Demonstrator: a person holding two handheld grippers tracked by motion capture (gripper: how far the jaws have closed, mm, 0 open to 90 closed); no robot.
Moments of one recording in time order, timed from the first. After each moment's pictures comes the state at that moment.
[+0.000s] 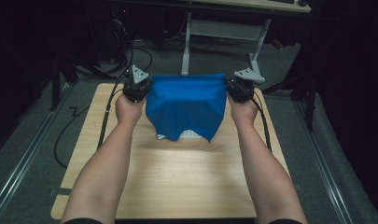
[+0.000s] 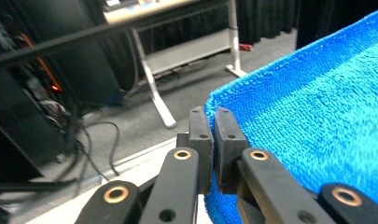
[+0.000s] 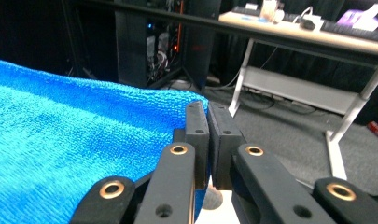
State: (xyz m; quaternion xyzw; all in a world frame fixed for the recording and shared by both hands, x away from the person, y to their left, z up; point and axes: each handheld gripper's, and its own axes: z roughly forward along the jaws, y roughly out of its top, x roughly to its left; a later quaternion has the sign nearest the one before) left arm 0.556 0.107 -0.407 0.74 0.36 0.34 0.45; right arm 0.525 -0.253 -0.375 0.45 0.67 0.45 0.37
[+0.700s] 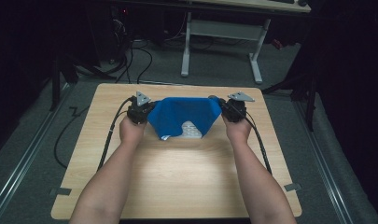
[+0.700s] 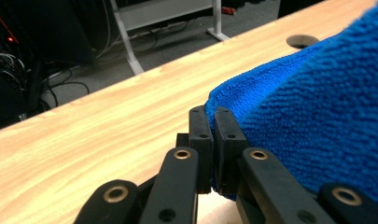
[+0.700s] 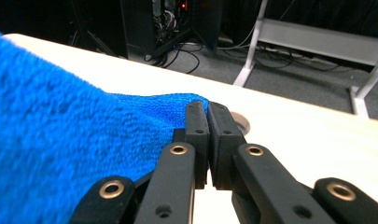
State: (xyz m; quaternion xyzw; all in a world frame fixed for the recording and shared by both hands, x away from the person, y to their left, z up) left arm 0.539 0.106 -0.482 0.77 0.38 0.28 0.43; right arm 0.517 -0.253 -0.459 0.49 0.69 0.43 0.32
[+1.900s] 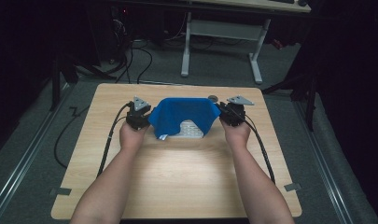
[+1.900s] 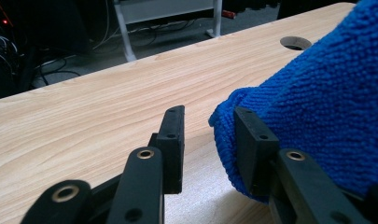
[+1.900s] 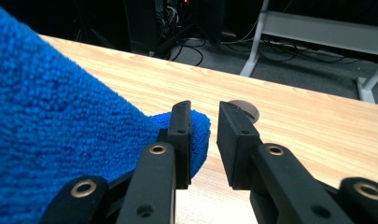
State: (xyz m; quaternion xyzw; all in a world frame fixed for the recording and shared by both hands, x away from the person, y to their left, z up) left arm 0.523 0.111 -0.487 0.75 0.41 0.26 0.45; right arm 0.507 -0.250 -0.462 0.50 0.69 0.43 0.30
